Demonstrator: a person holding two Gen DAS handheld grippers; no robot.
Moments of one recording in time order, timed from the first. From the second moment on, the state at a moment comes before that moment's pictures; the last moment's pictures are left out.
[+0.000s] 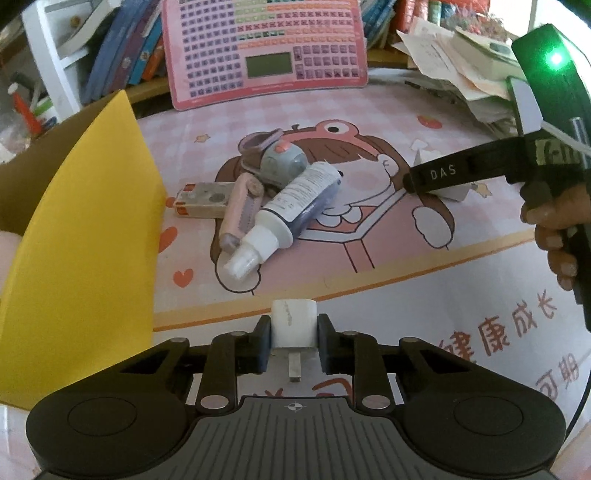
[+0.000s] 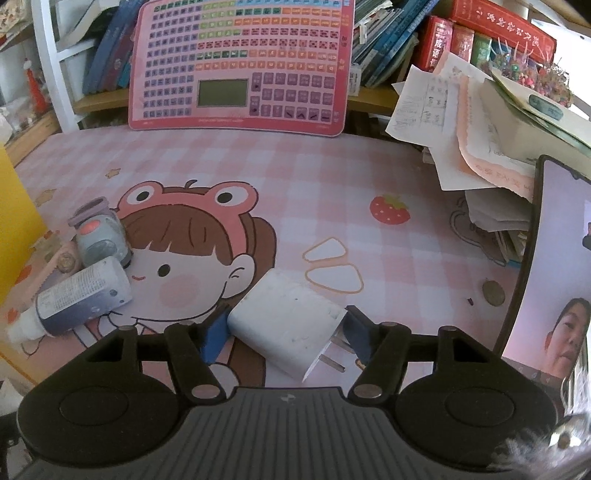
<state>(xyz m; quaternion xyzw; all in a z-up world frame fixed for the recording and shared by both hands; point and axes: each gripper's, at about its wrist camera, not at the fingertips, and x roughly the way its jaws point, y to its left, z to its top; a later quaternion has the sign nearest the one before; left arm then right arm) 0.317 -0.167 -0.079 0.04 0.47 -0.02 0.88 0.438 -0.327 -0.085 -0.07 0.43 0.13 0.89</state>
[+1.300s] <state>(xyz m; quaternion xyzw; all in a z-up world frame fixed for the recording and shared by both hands) 0.194 -0.125 -0.022 0.05 0.35 -0.20 0.91 0.237 -0.275 -0.023 -0.05 0.42 0.12 0.90</state>
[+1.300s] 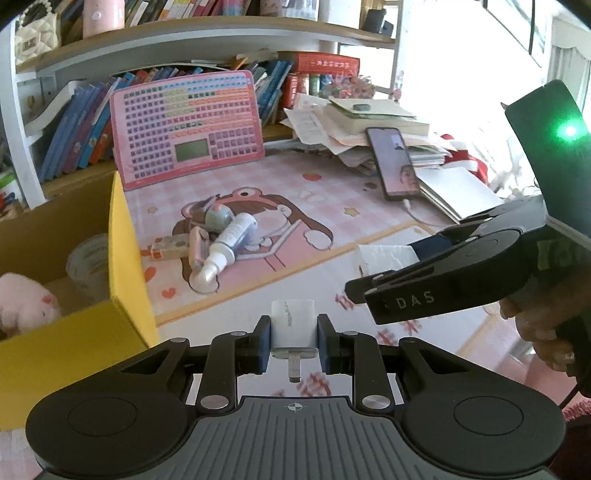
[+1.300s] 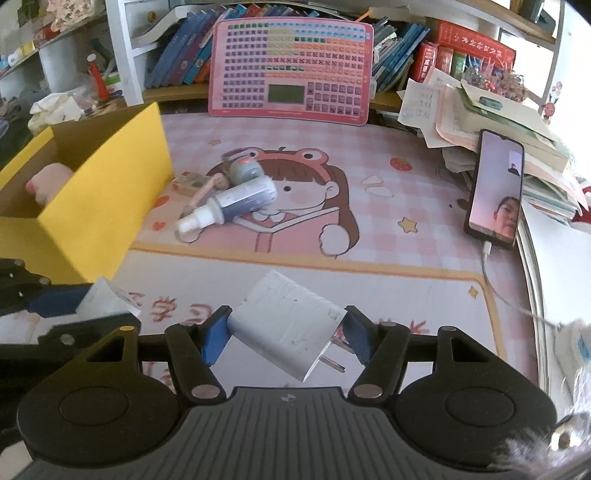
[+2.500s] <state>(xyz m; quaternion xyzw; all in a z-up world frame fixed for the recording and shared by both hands) 0.037 0.046 -0.011 -0.04 0.33 -0.11 0.93 0.070 -0.115 -0.007 -0.10 0.40 0.22 0.88</state>
